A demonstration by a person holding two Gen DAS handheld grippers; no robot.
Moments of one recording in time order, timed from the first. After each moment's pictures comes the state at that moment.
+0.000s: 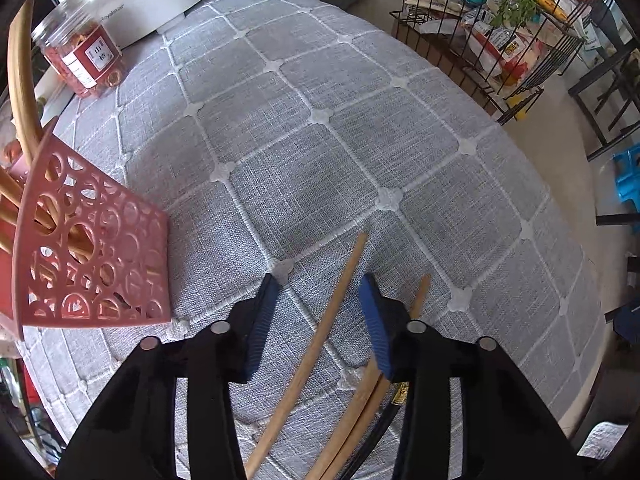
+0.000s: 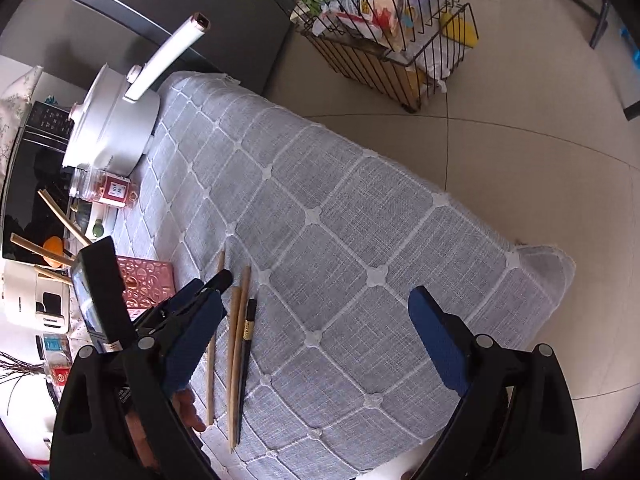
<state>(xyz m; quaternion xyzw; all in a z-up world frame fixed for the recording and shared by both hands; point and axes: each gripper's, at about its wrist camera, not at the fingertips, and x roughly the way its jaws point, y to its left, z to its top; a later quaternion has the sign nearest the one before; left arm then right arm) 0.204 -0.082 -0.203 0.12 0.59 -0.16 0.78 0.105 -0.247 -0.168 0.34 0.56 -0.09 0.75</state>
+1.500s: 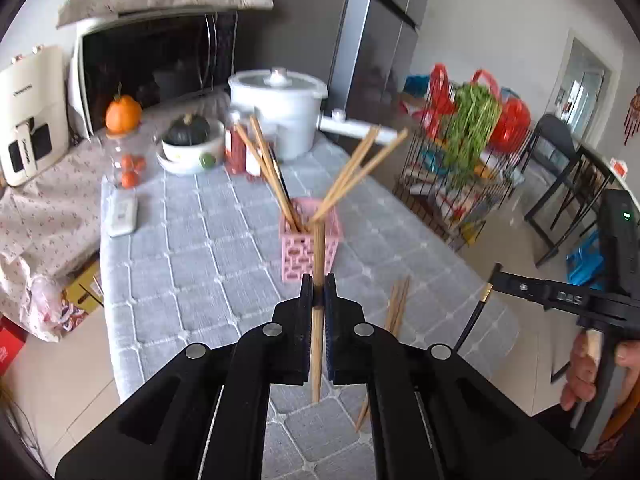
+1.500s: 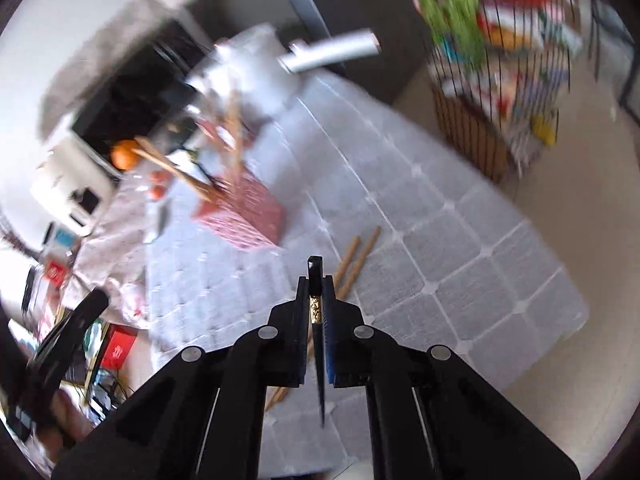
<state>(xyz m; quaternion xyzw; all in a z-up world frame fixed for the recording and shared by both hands) 0.038 0.120 -0.018 -0.03 0.36 -0.17 0.92 0.032 -0.124 -0.053 0.21 0.46 0.05 0.86</state>
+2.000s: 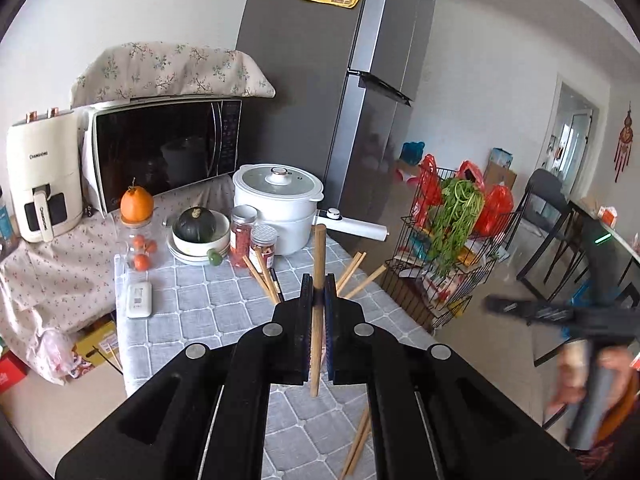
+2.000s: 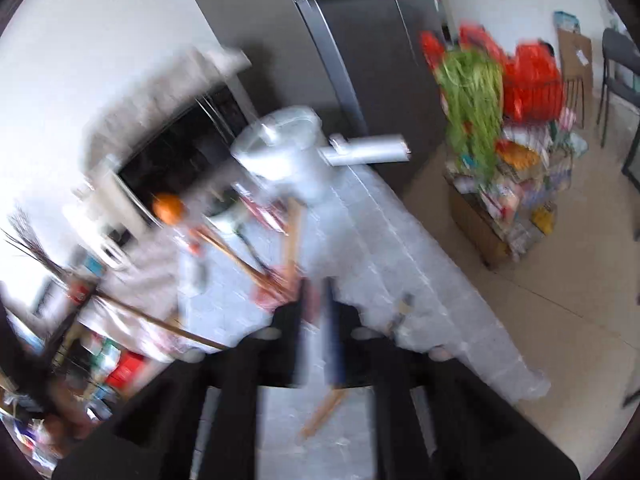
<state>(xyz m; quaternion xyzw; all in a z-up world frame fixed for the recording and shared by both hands) 0.043 0.126 0.073 -0.06 0.26 -0.17 0.95 0.087 -0.146 0.005 0.18 0.46 0.00 0.87</state>
